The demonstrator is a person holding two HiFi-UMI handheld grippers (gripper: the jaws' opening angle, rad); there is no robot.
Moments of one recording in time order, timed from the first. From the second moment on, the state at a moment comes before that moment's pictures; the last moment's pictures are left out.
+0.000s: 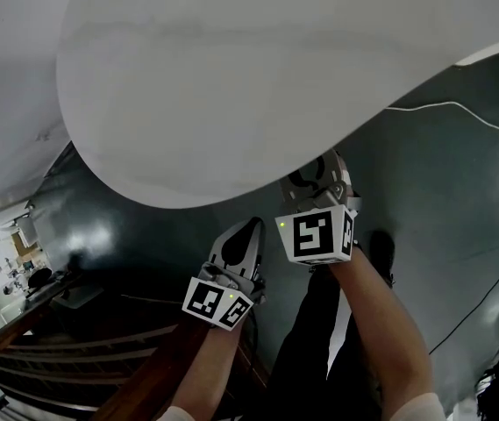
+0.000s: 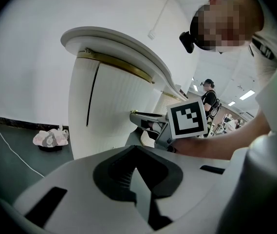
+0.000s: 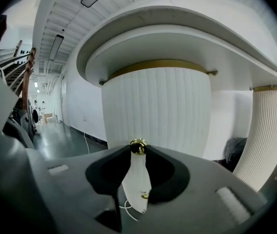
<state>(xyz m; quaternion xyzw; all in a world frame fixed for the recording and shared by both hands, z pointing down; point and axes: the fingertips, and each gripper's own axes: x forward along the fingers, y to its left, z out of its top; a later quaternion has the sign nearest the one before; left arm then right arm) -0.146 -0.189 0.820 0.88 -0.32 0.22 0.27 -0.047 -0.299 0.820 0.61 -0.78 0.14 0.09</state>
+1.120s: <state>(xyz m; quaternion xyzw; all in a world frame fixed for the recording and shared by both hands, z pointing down) -0.152 -0.141 0.789 0.88 -0.35 0.19 0.26 -0.066 -0.194 0.819 0.56 -0.80 0.16 0.13</state>
